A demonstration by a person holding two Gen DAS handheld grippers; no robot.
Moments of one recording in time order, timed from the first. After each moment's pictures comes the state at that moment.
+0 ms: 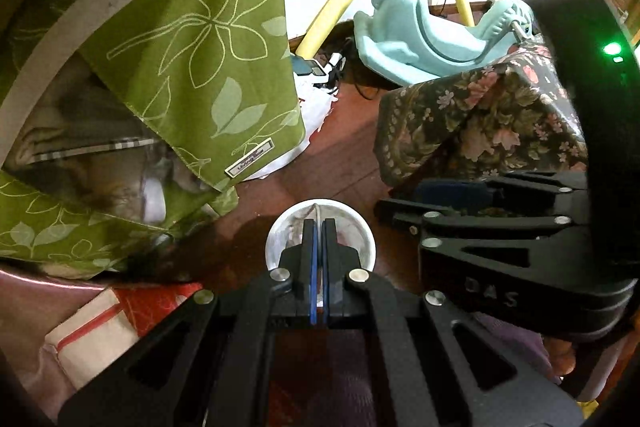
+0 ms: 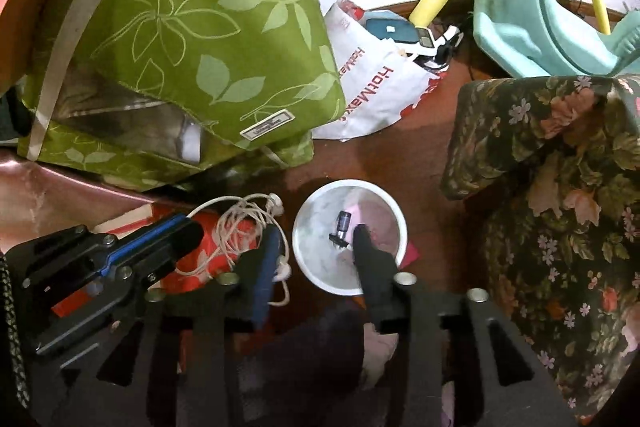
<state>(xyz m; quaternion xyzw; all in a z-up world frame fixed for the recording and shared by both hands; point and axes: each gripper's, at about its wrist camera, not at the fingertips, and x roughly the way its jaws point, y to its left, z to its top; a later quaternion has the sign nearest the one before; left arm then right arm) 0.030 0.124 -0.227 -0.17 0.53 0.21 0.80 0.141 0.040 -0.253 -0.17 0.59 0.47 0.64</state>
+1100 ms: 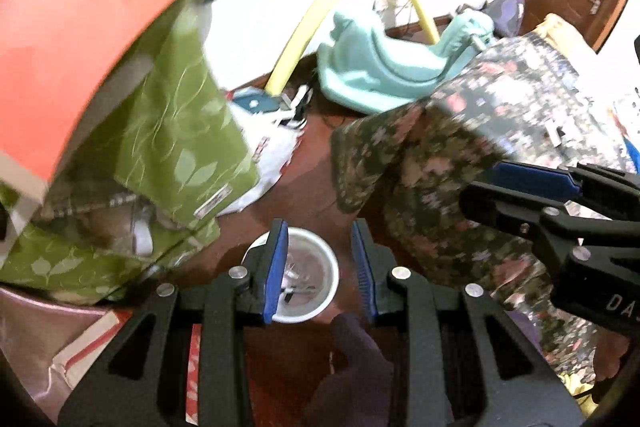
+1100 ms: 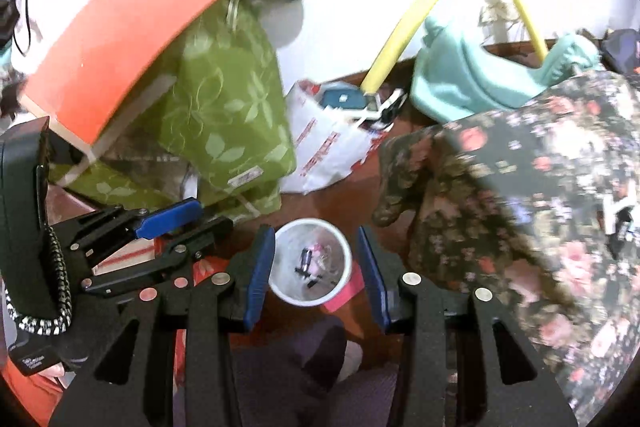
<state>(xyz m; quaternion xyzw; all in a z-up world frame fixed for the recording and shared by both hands) 0.056 0.073 -0.158 -0.15 0.49 0.18 0.84 0.152 -0.052 -0.145 -0.13 0.50 0.45 0.73</state>
